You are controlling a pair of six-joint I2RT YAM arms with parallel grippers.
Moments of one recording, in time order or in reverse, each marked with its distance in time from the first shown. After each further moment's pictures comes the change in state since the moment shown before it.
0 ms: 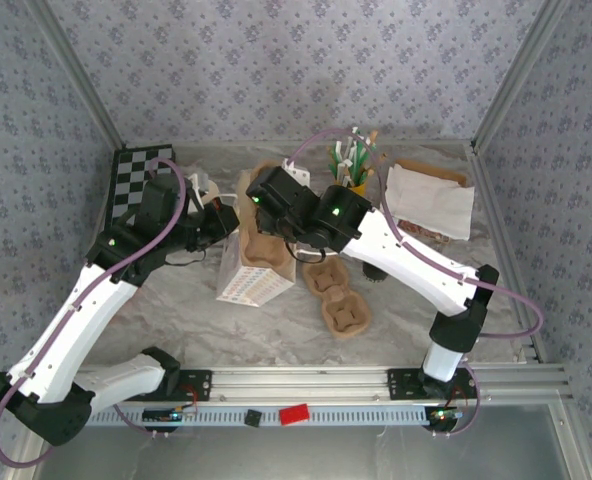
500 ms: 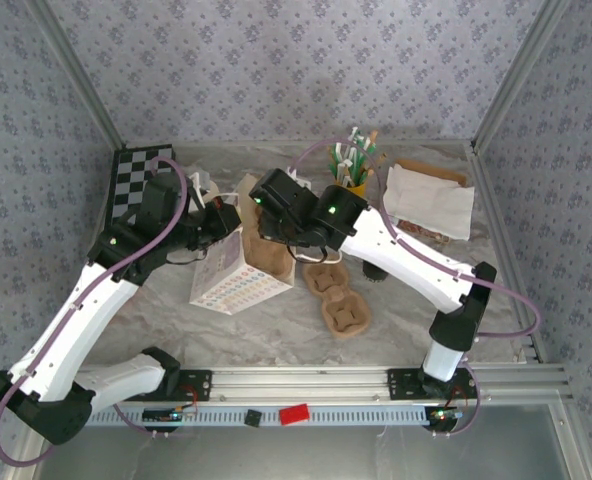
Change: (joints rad) left arm 0.000 0.006 0.000 0.013 0.011 0.001; right arm -0.037 0.000 -0.071 -0.003 -0.124 0.063
